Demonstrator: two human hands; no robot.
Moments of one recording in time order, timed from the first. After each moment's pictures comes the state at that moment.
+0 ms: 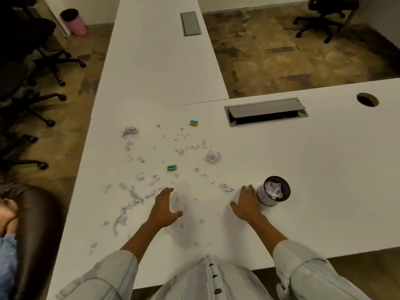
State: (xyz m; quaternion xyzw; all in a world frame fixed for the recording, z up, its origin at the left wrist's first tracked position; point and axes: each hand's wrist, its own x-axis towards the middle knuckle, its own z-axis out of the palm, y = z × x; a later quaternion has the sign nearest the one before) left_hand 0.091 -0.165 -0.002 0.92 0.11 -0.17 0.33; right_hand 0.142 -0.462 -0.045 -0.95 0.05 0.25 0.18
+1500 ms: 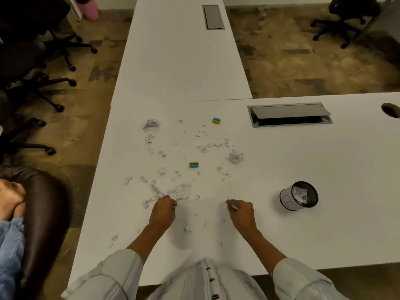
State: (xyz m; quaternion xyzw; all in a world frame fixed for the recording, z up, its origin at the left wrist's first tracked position) left_hand 0.073 -0.090 -0.018 0.94 0.14 -0.11 0.29; right_hand 0.100 -0.361 -0.047 -0.92 0.03 0.05 0.39
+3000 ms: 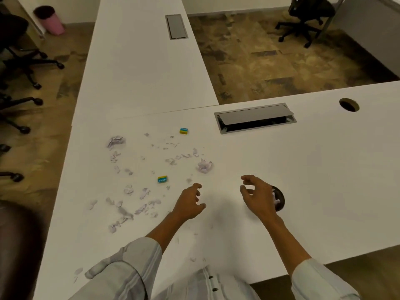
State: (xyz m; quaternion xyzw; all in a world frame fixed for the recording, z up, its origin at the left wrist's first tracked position) left_hand 0.171 -0.249 0.013 0.90 0.01 -0.20 0.39; right_hand 0.170 -0.487 0.043 -0.88 0.07 -0.03 0.47
